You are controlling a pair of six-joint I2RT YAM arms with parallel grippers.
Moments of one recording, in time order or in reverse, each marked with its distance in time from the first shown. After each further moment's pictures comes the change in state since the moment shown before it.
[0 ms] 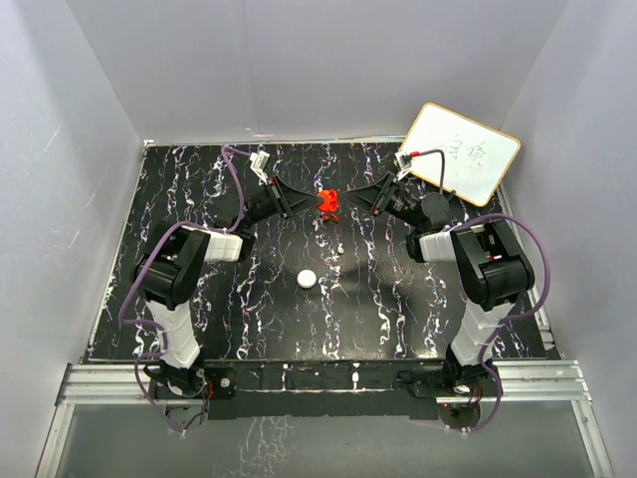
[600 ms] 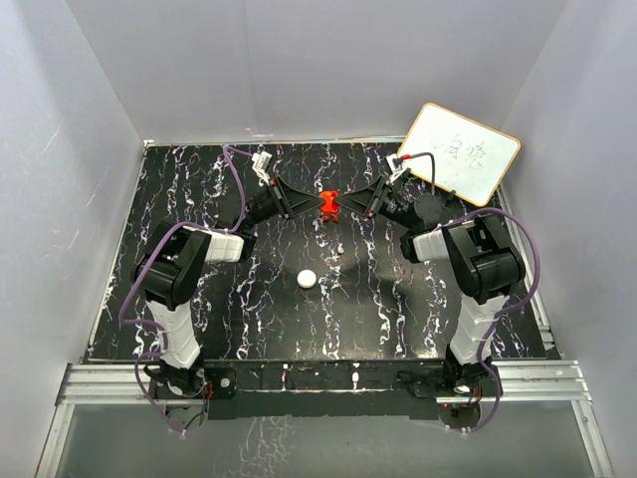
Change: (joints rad) left arm -0.013 0.000 0.001 0.000 0.000 -0.003; right arm 0.032 0.065 0.026 0.023 -0.009 0.033
